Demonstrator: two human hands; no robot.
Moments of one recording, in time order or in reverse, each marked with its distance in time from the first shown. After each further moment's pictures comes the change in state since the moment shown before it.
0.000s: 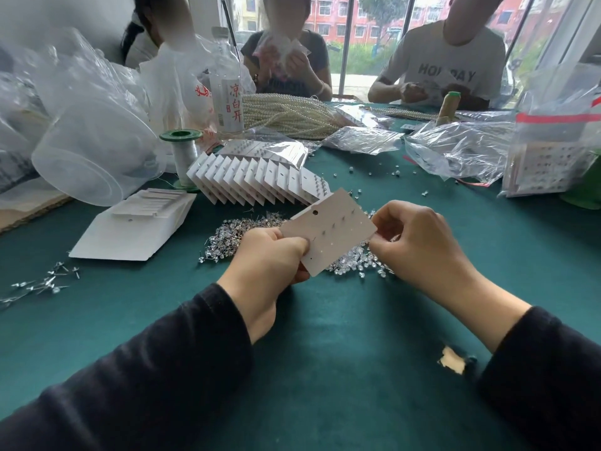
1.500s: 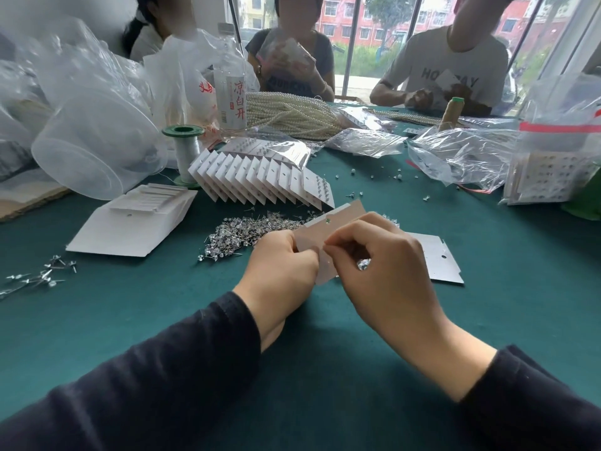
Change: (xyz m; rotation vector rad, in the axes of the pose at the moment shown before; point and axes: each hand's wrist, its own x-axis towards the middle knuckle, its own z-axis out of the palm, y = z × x) left_hand -0.003 -0.010 0.007 0.196 -0.012 0.177; right_hand -0.031 -0.049 0.019 0.166 0.121 -0.164
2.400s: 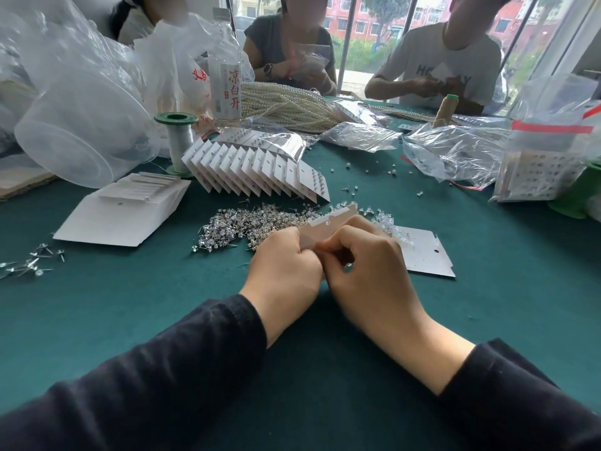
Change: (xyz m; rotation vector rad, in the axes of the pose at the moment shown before) left_hand -0.004 -0.004 0.002 0.285 0.038 0.104; right_hand -0.004 0.006 0.012 0.021 -0.053 0.033
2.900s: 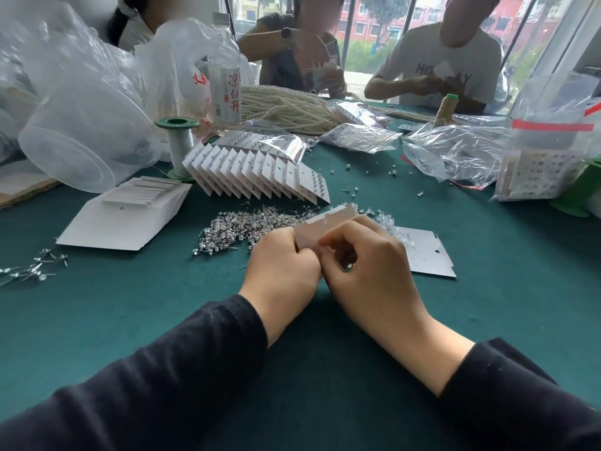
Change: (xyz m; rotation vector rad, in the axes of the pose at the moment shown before) left_hand 0.004 -0.002 0.001 -0.048 0.021 -0.013; right_hand 0.001 0.000 -0.002 -0.040 0.047 -0.015
